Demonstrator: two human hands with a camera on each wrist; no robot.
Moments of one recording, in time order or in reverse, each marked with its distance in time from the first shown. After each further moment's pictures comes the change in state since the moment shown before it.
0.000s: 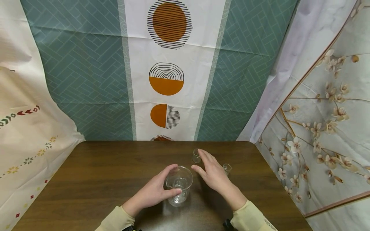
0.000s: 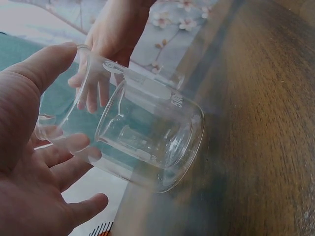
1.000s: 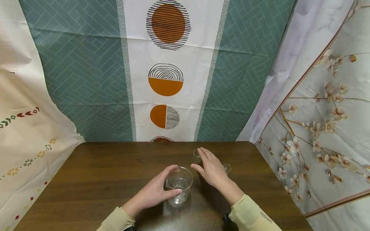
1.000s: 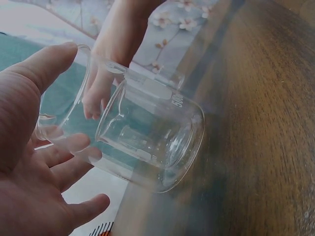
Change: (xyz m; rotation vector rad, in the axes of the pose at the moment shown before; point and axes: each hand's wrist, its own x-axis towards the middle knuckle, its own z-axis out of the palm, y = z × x) left_hand 0.000 -0.001 0.001 0.016 0.017 0.017; right_hand 0.016 0.010 0.008 -0.164 0.013 -0.043
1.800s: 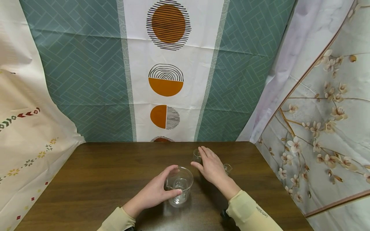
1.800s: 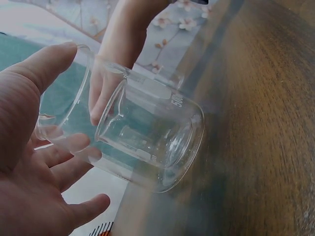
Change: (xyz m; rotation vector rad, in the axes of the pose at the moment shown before) left_hand 0.000 0.000 0.000 0.008 0.001 -0.004; right_hand 0.014 0.007 0.010 -0.046 -0.012 0.046
